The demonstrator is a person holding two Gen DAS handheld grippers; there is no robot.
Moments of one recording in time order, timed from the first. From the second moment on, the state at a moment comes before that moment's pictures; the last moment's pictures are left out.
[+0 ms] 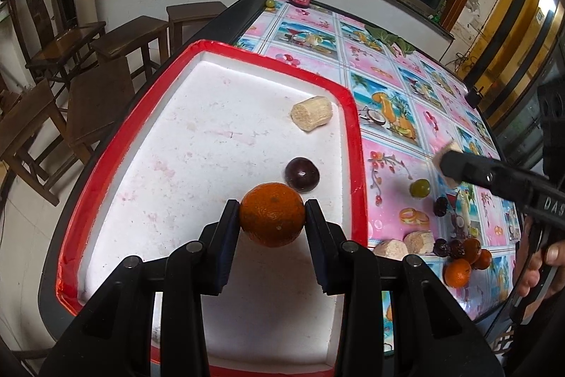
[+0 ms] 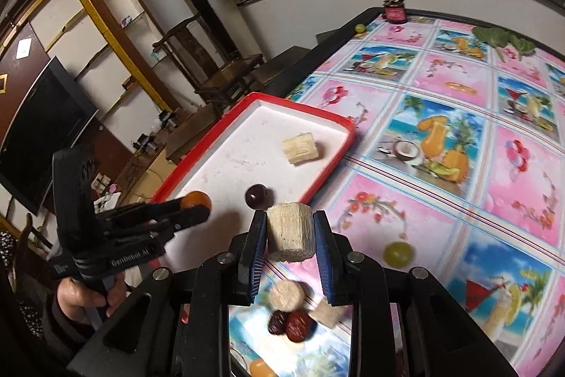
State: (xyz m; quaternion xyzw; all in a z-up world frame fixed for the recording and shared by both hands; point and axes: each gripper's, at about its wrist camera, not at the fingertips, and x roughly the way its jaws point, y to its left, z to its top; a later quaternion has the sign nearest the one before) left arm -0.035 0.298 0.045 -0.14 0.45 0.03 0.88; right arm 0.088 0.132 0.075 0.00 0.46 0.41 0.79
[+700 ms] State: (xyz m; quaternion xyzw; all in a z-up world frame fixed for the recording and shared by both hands) left arm -0.021 0.283 0.023 -0.13 0.48 0.00 0.87; right arm 0.129 0.227 0.026 -0.08 0.47 0.43 0.76
